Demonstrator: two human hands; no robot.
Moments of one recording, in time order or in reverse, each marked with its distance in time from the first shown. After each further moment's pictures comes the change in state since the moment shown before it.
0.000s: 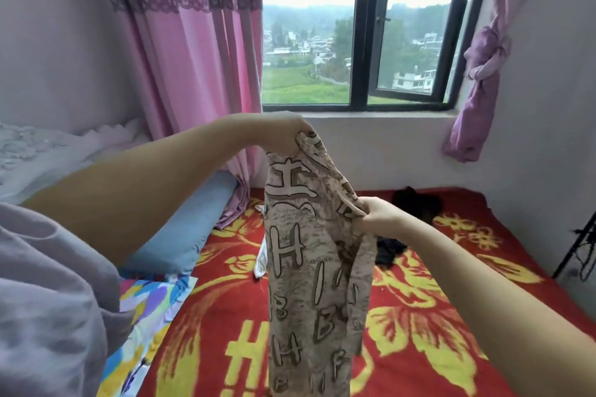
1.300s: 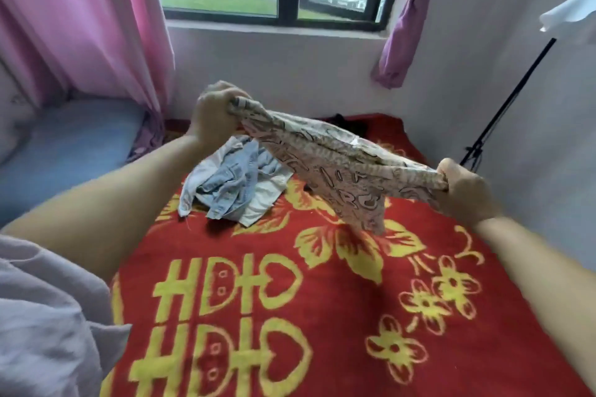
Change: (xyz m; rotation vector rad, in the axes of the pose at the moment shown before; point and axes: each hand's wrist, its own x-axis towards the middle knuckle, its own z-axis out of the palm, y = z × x) left_hand 0.074 -0.007 0.172 -0.482 0.695 0.015; right_hand -0.146 0.189 -0.087 -0.628 0.645 0.149
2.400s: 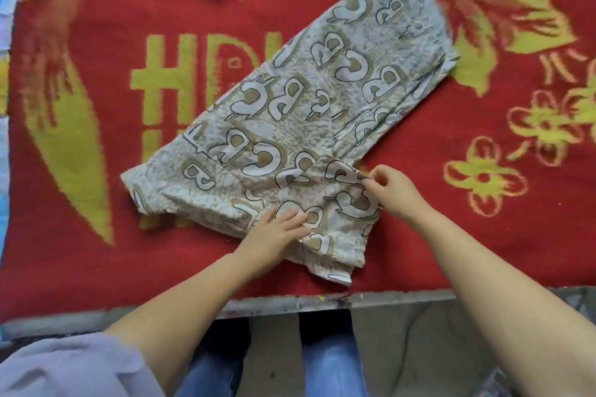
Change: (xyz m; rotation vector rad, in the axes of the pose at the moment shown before) left_hand -0.574 -0.099 0.211 -0.035 -1.203 -0.038; right_hand -0.317 -0.077 0.371 0.426 -0.938 0.538
